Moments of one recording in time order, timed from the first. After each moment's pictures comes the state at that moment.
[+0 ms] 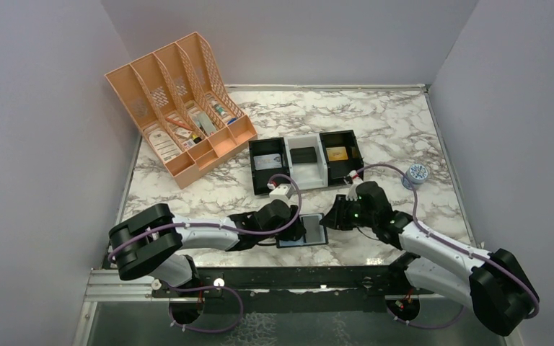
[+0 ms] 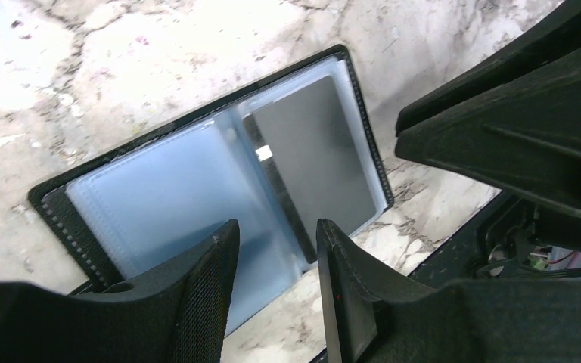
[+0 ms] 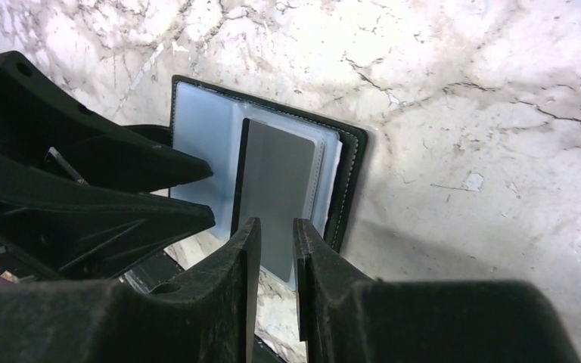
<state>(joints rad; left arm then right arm) -1.12 1.44 0.53 0.23 -0.13 -0.89 0.60 0.98 0.31 -0.03 -0.29 0.65</state>
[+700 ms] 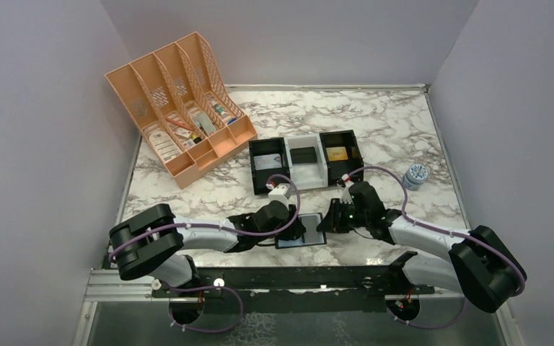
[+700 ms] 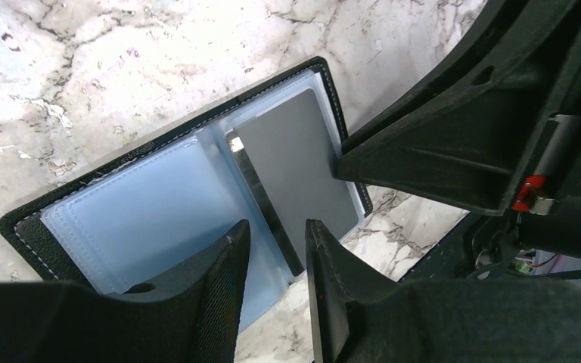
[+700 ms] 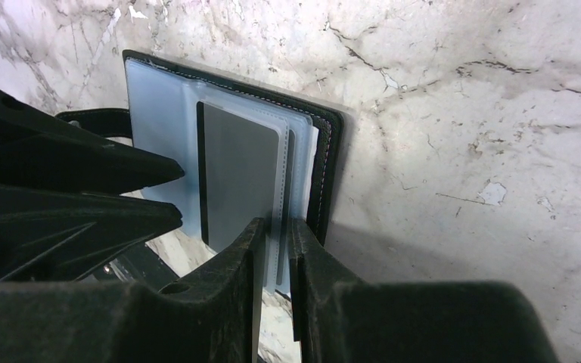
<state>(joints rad) -1.12 1.43 0.50 0.31 -0.14 -0.90 0.60 1.17 0.31 0.07 -0.36 0.64</state>
